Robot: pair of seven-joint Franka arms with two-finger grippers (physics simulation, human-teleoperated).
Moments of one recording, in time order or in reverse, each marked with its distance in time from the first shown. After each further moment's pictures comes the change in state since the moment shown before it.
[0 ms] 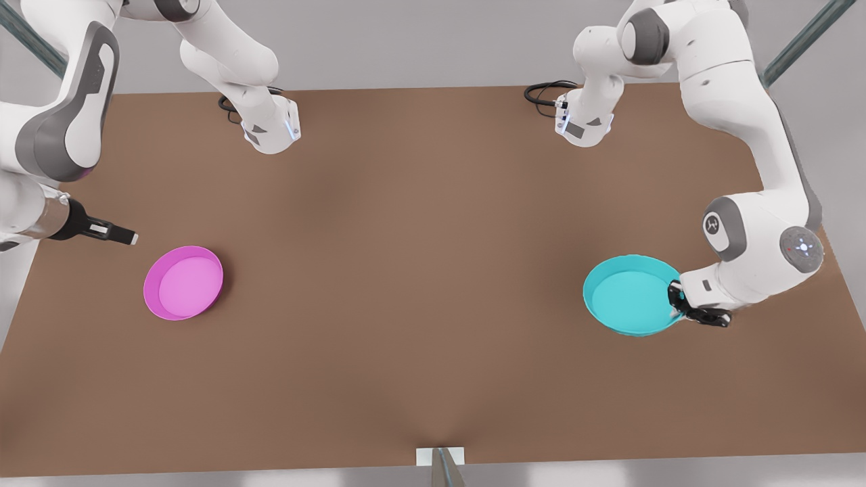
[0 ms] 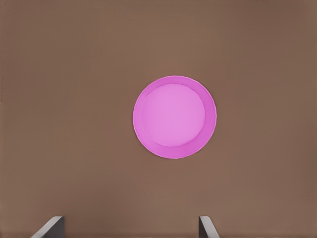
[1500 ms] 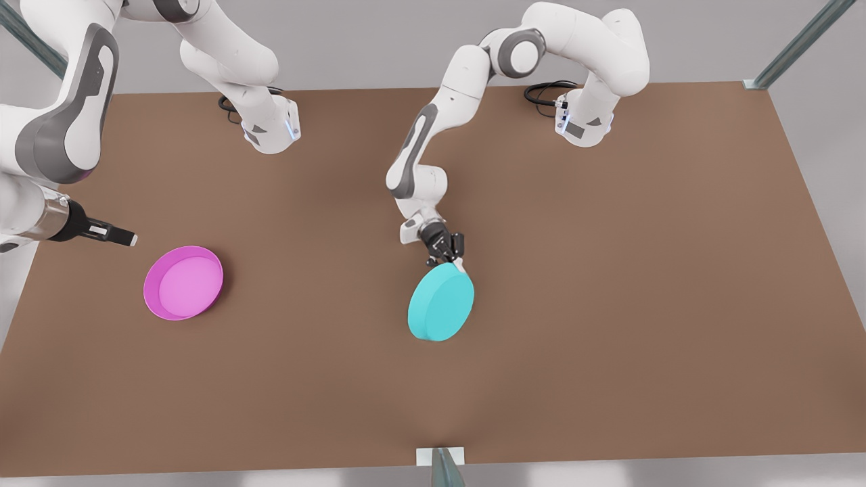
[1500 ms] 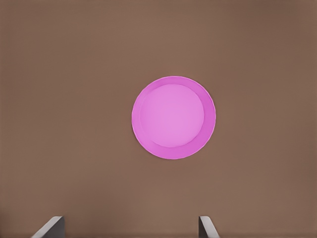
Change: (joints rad) left arm -1.274 0.767 0.330 -0.046 1.375 -0.171 -2.750; right arm -0.002 0.005 0.000 0.000 -0.002 0.003 0.000
